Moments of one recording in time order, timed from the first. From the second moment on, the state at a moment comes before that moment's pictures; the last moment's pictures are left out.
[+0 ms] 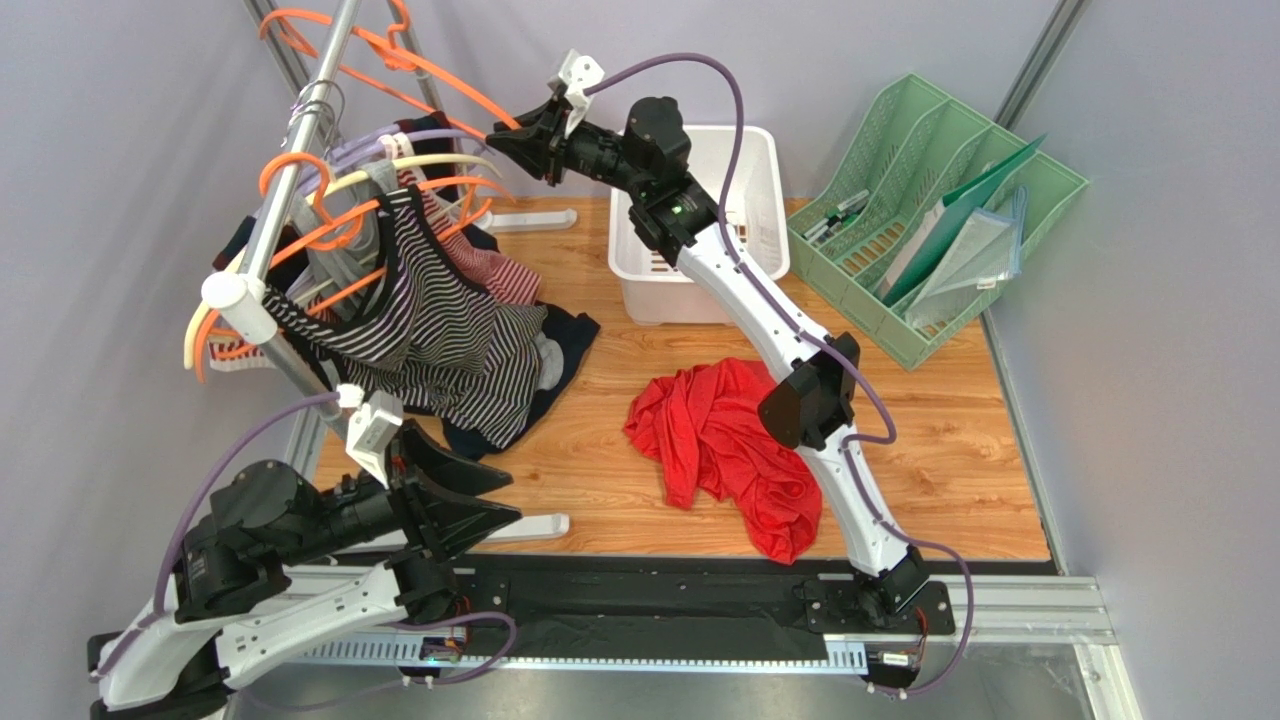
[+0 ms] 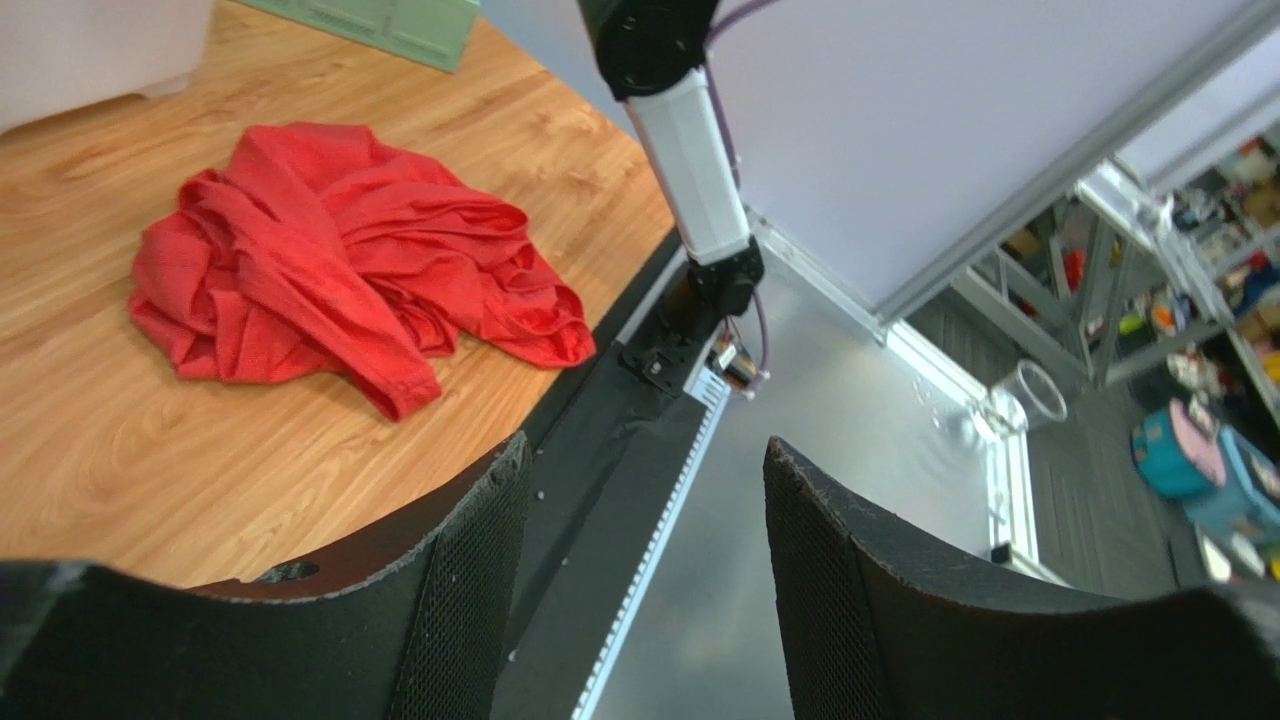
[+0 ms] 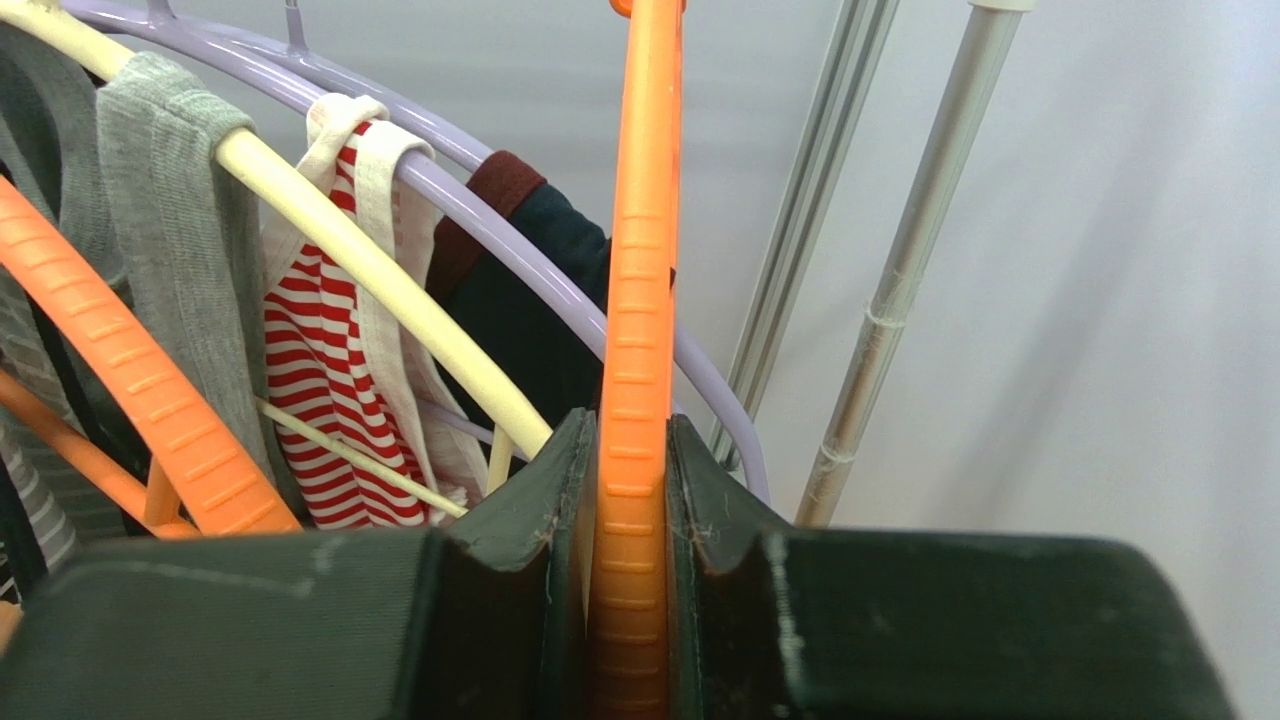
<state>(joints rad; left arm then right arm) -1.10 0.19 0.90 -0.72 0.07 -0.54 0.69 2.40 2.66 0.09 -0.57 0.00</state>
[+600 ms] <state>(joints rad) -1.10 0.92 1.57 -0.52 -0.08 -0.33 0.53 2.19 2.38 0.04 -0.72 0.09</state>
